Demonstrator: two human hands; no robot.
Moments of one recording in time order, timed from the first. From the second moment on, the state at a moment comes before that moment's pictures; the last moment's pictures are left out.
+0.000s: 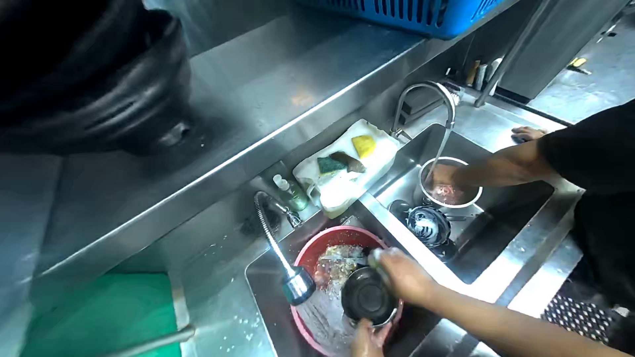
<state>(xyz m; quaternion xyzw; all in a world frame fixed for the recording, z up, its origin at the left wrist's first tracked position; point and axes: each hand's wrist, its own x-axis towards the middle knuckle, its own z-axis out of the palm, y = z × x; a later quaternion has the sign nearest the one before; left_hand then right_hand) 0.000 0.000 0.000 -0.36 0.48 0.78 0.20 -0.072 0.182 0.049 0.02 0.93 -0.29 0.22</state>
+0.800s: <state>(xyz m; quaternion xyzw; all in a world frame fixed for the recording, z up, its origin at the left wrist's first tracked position) -0.021 0.030 0.061 -0.17 0.63 0.75 0.08 -0.079 0.147 0.083 -0.12 0.92 -0.35 0.13</state>
